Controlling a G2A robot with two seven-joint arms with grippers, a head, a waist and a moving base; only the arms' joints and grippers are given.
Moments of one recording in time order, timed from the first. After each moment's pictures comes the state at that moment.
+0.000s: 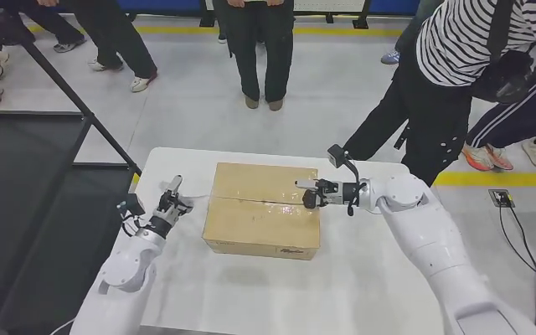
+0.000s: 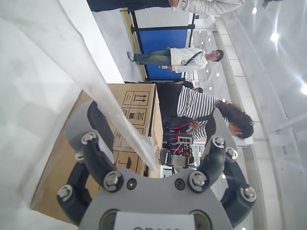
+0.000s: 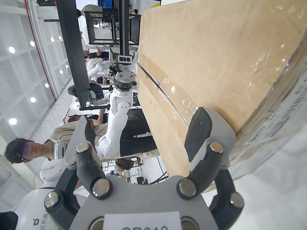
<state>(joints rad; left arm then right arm) 1.06 -1.19 -1.45 -1.29 -0.31 -0.16 -0.31 -0.37 -1.31 1.01 -0.68 0.26 -0.29 1.21</state>
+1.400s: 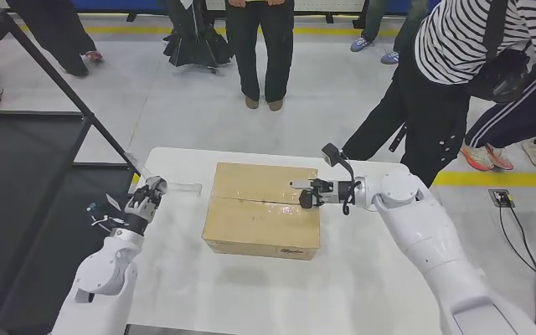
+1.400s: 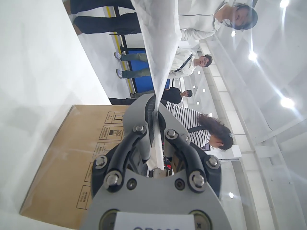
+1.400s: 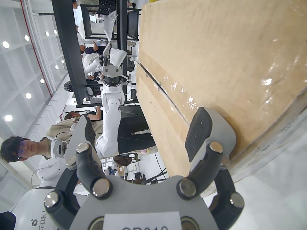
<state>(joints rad) 1.12 -1.18 -1.59 -1.44 -0.39 -0.12 -0.27 -0.33 -1.33 0.97 -0.64 0.26 -0.30 1.22</state>
